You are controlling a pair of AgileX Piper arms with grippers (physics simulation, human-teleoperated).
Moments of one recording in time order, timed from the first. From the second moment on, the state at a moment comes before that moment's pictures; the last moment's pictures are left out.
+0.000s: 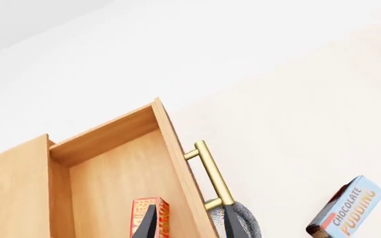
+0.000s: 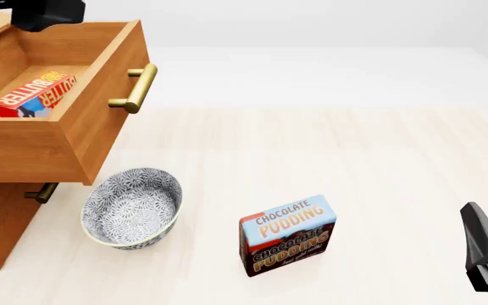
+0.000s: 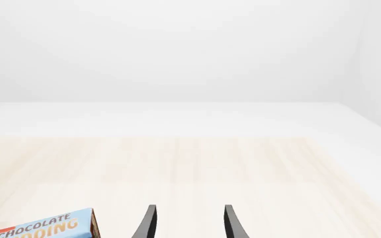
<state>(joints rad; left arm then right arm) -0.28 1.14 -1.49 0.93 0.21 0.00 0.00 0.00 0.00 0.00</state>
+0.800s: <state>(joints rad) -0.57 1.37 -1.38 0.70 0.10 0.00 0.00 0.00 0.00 0.00</state>
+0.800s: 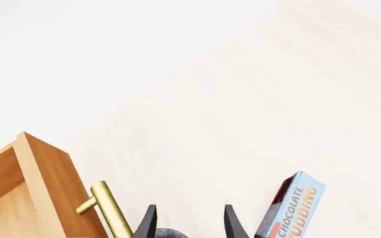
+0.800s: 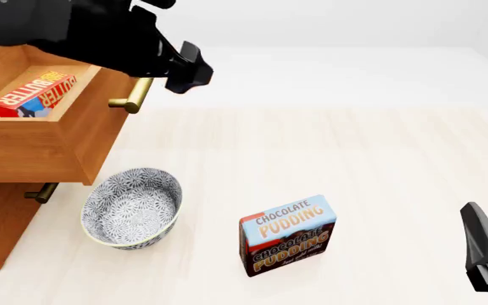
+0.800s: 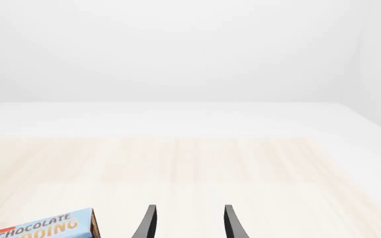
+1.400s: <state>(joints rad) -0.63 1.53 -1.35 0.58 0.01 0.00 0.00 0.00 0.00 0.00</state>
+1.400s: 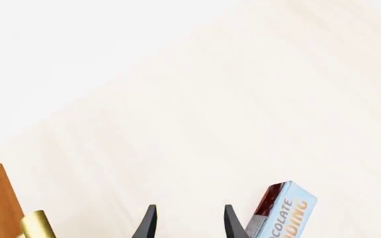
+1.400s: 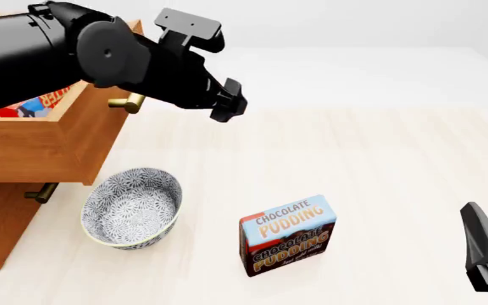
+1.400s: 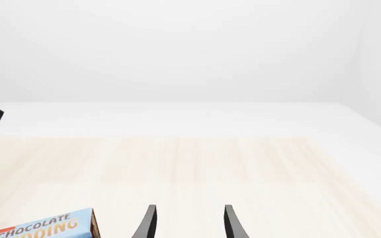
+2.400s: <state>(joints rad) -0.55 1.53 -1.26 0.52 -0.01 0.00 0.00 0.00 0.00 0.00</state>
